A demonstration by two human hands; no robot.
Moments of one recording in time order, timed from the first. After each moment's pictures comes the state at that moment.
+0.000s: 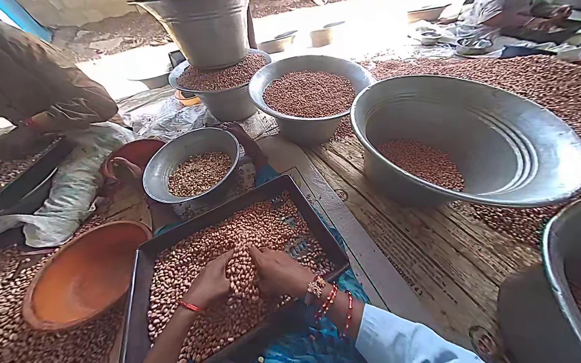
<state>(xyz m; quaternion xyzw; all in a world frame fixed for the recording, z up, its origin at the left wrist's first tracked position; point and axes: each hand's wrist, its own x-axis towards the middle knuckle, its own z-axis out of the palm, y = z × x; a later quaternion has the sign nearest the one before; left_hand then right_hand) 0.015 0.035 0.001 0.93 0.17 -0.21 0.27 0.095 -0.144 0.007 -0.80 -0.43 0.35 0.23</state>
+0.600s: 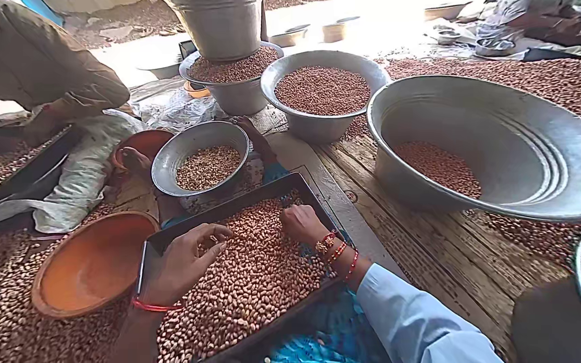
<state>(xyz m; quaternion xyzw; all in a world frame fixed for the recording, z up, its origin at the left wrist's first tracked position) 0.008 0.073 0.048 0.95 0.05 0.08 0.30 0.180 -0.136 0.001 -0.89 -0.40 0.21 0.08</state>
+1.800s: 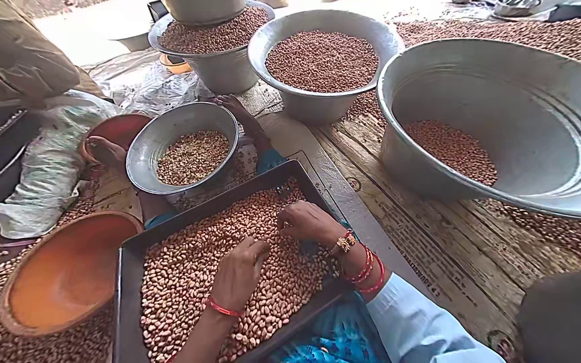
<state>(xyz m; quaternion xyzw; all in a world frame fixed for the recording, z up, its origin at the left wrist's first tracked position) 0.043 0.002 -0.041 0.98 0.01 0.11 0.17 0.205 -0.154 -0.019 -0.81 -0.48 0.26 0.22</state>
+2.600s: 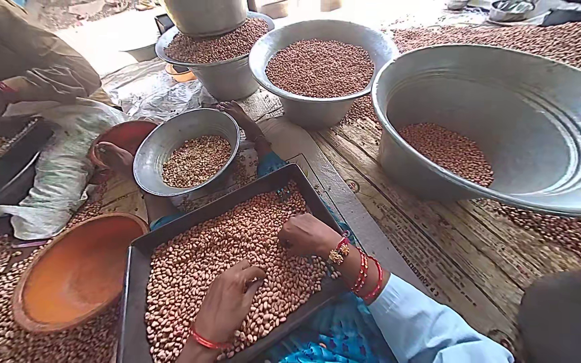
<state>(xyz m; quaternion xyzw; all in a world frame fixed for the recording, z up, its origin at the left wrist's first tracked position) 0.000 0.009 -0.034 0.98 -0.02 0.07 0.20 0.180 -0.155 -0.005 -0.79 -0.53 0.29 0.07</state>
